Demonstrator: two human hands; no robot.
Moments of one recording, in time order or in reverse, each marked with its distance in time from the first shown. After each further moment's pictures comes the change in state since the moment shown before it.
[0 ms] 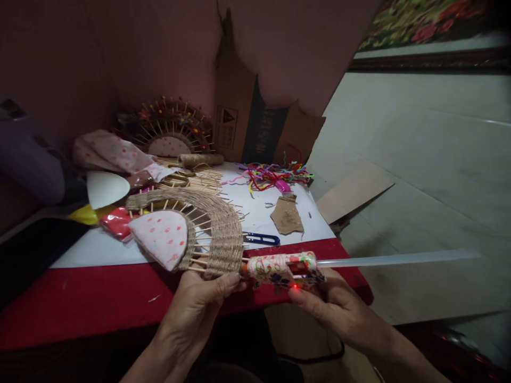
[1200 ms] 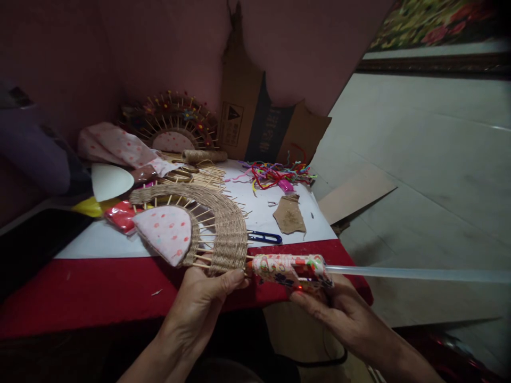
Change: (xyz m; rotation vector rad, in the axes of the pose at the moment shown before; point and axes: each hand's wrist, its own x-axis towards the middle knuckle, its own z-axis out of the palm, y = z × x) left_hand -0.001 0.000 0.002 -0.023 0.028 0.016; right_hand -0.005 -0.008 0.001 -0.137 0.075 -0.015
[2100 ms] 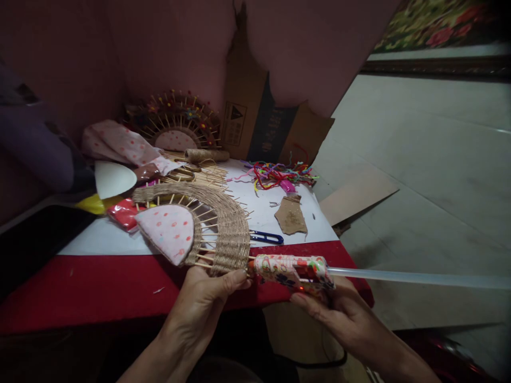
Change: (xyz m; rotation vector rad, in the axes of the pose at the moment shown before) left_hand 0.001 -0.002 -0.001 -0.036 0.003 0.007; right_hand 0.001 0.001 0.003 -0.058 -0.045 -0.017
